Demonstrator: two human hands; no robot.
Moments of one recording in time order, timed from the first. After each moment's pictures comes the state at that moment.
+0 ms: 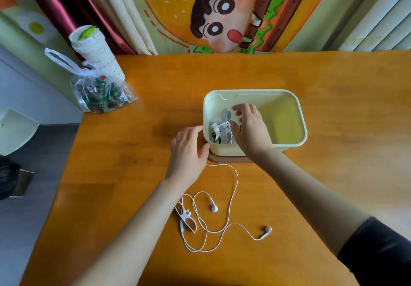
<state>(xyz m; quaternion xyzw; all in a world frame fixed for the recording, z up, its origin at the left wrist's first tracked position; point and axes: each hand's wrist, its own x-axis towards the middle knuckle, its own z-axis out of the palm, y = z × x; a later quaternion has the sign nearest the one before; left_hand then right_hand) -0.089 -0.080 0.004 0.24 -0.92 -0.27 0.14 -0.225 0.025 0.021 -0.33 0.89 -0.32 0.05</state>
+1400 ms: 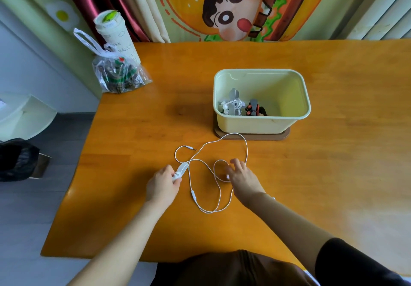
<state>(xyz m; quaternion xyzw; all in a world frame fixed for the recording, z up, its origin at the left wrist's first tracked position) 0.051 -0.067 -0.059 0.43 -0.88 -0.17 -0.09 -0.093 0.103 -0.074 -0.50 0.85 -0.03 0.17</state>
